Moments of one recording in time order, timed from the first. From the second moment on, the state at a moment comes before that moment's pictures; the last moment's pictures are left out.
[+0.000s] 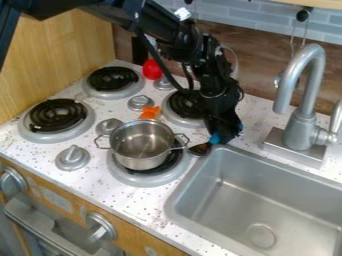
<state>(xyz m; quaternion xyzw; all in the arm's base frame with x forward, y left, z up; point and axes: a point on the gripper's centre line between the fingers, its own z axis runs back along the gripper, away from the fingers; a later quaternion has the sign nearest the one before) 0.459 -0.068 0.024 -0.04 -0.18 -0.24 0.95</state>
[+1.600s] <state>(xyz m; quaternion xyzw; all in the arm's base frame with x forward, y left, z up) 0.407 -0.001 0.154 -0.06 -0.29 -0.06 0.95</state>
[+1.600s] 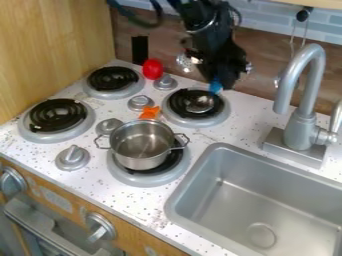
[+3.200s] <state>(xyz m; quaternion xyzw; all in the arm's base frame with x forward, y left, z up) 0.366 0.271 0.085 0.15 -0.21 0.22 0.94</state>
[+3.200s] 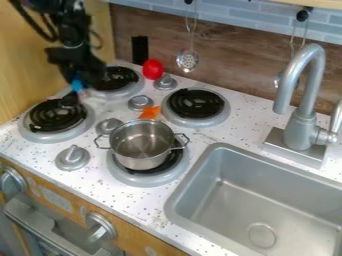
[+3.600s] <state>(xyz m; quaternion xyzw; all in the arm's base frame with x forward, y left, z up) 0.348 0.296 0.056 0.14 -0.17 0.23 0.95</state>
